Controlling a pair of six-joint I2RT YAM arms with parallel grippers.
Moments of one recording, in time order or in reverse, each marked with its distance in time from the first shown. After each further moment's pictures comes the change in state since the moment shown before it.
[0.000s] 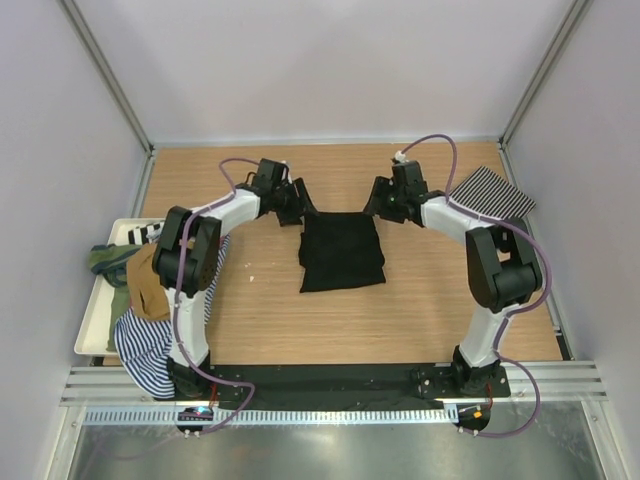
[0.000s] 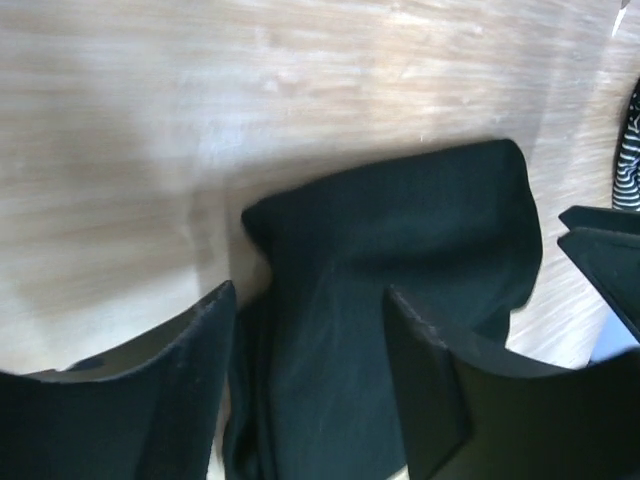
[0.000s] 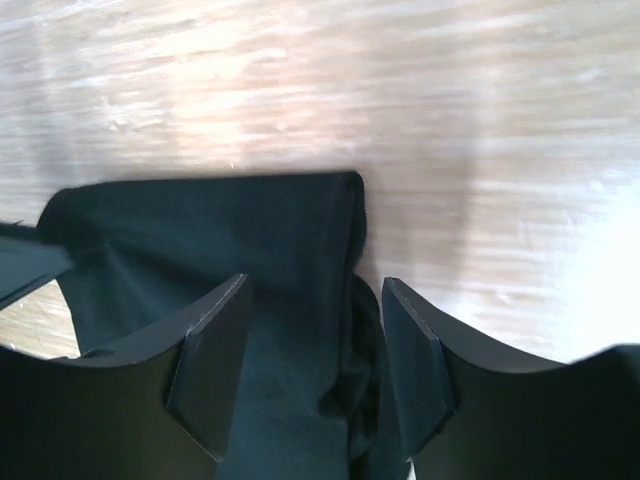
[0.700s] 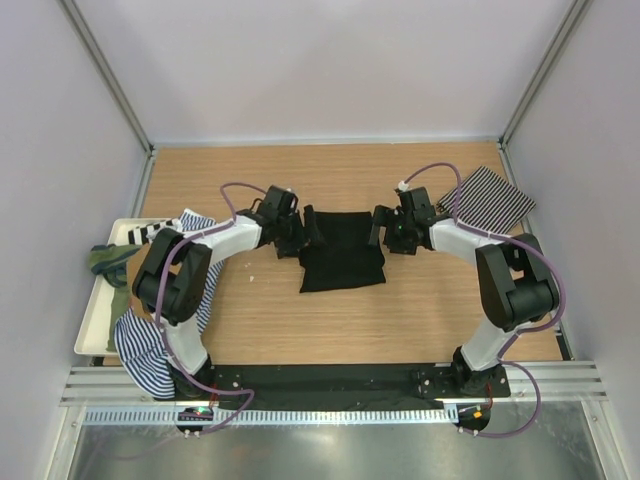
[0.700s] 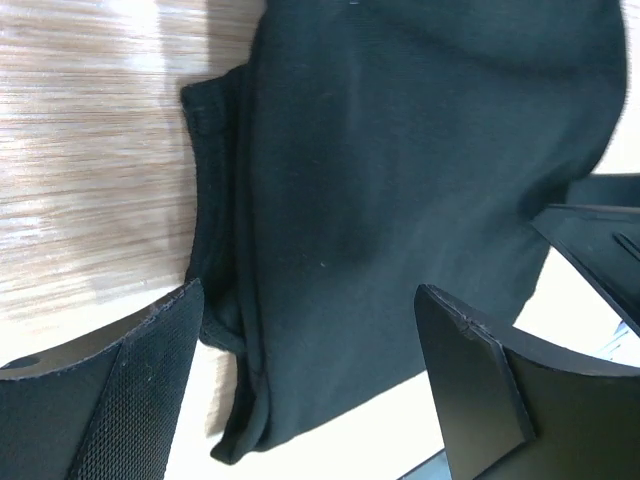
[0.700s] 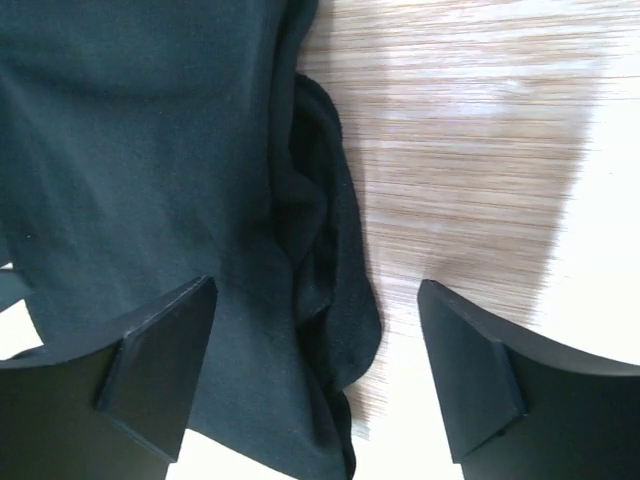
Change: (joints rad) left arm -0.126 -0.260 -0.322 -0.004 -0.099 -0.088; right arm 0.000 -0.147 -0.261 -0.036 -0.102 -0.009
